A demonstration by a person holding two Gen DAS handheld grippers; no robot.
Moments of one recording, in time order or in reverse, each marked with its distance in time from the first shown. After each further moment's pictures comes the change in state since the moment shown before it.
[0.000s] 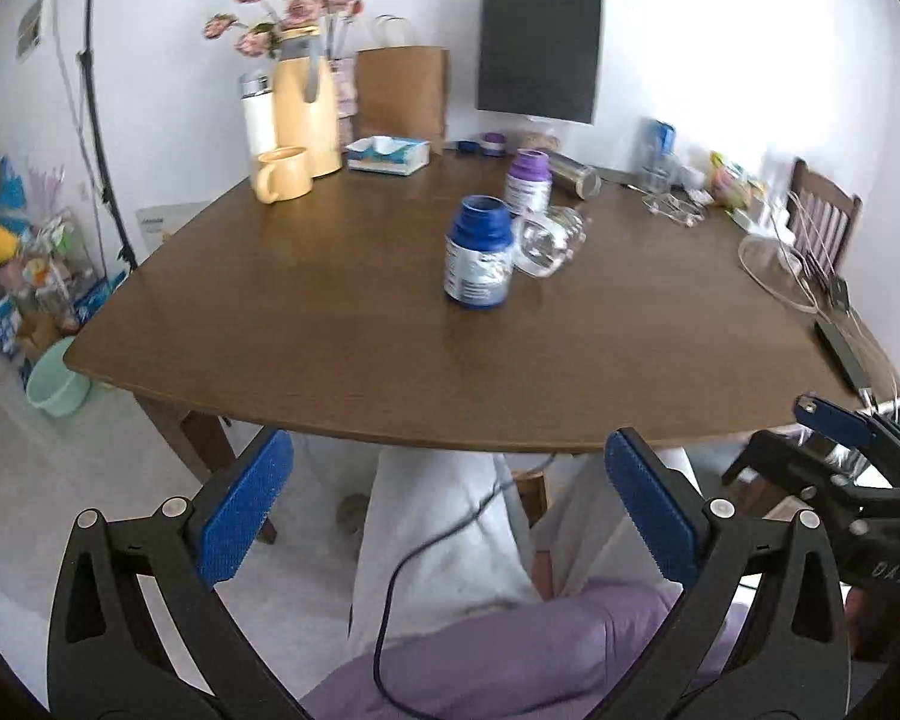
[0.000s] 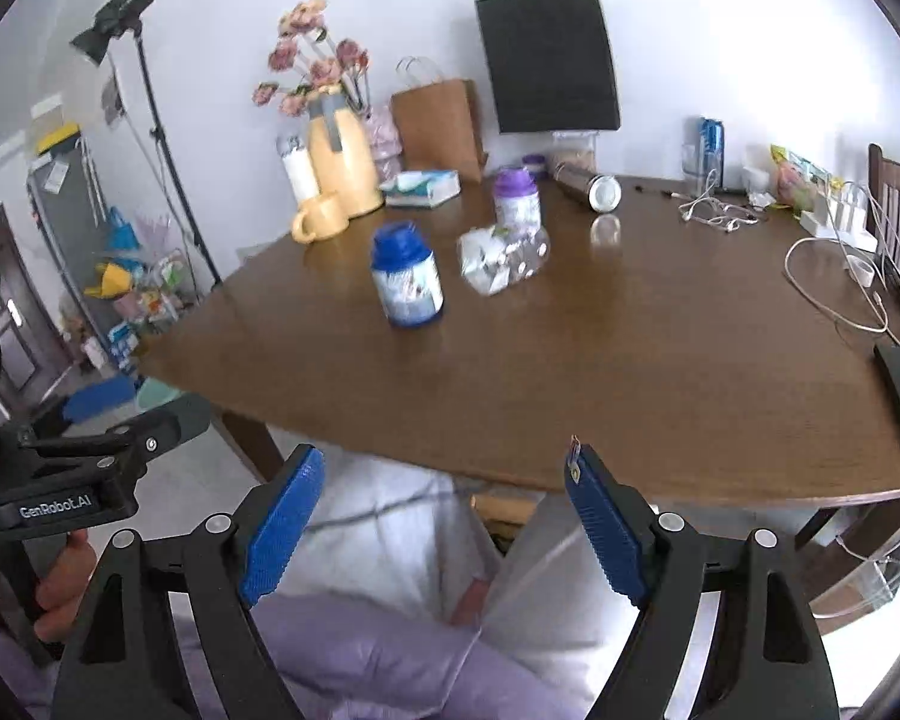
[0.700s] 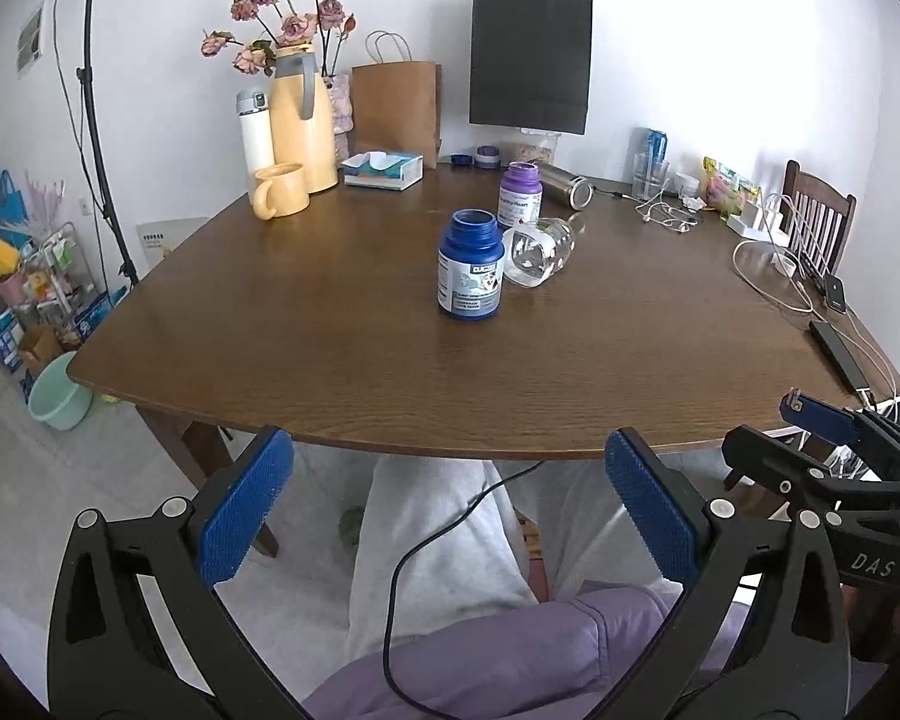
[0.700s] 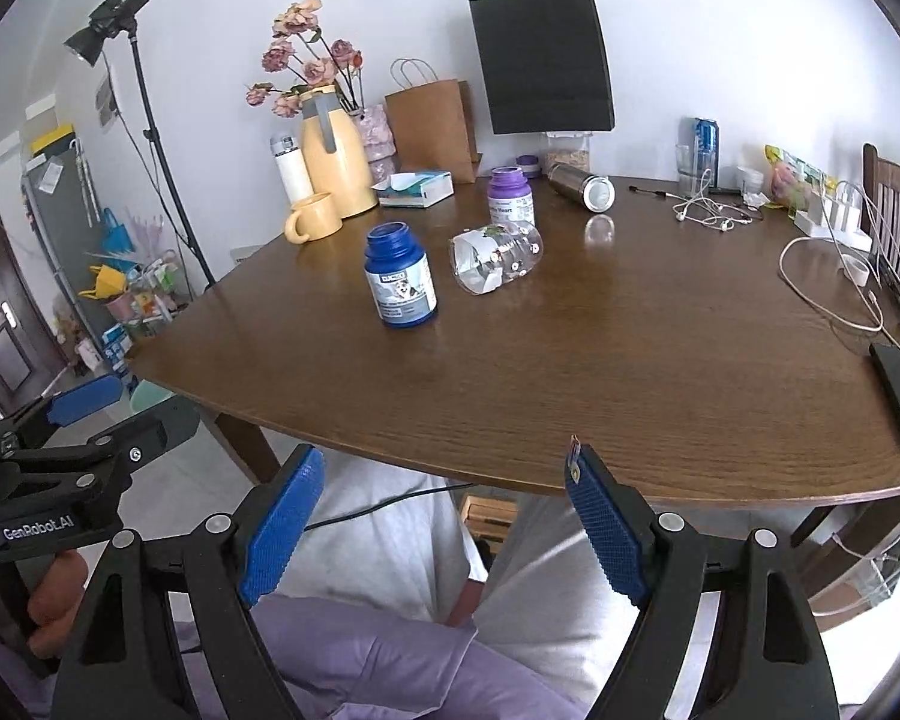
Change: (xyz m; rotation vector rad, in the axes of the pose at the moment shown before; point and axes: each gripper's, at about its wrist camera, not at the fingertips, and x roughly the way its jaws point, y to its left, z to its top) left arm -0.009 -0.001 -0.002 0.004 -0.032 0.005; right arm -0.003 0.001 0.000 0.016 -0.019 -0.008
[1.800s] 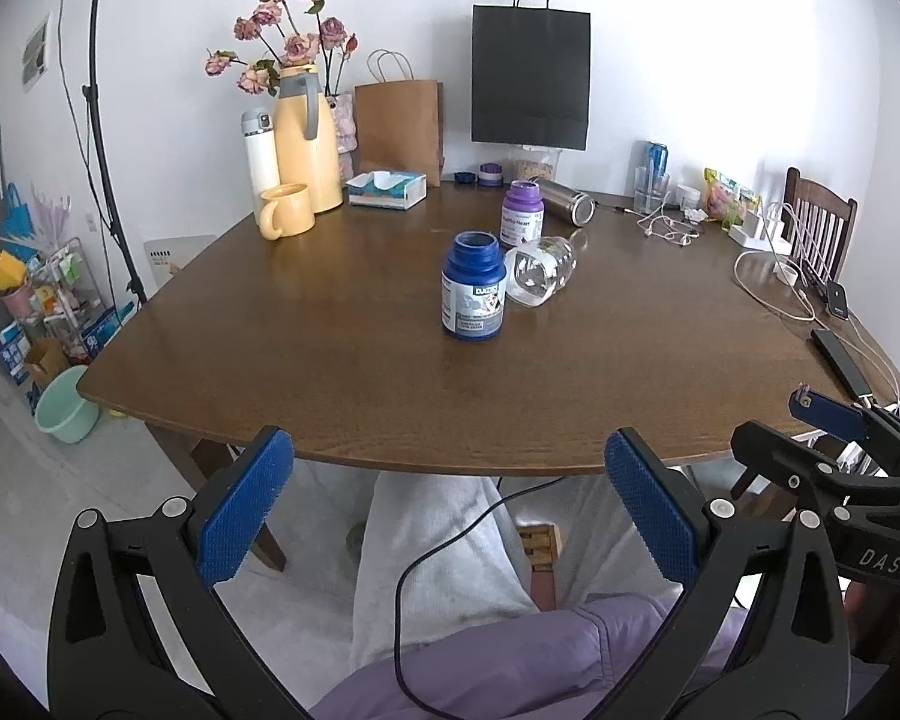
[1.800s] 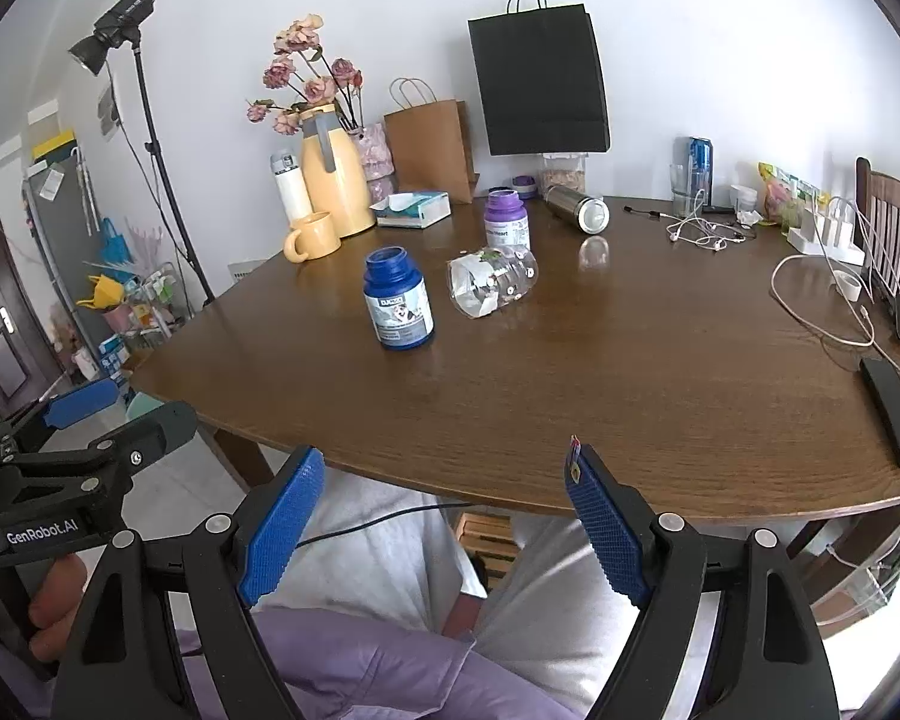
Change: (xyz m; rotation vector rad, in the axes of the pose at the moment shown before) left arm -0.010 -0.005 0.003 0.010 -0.045 0.021; right arm -0.007 0.001 0.005 0.003 -0.040 -0.015
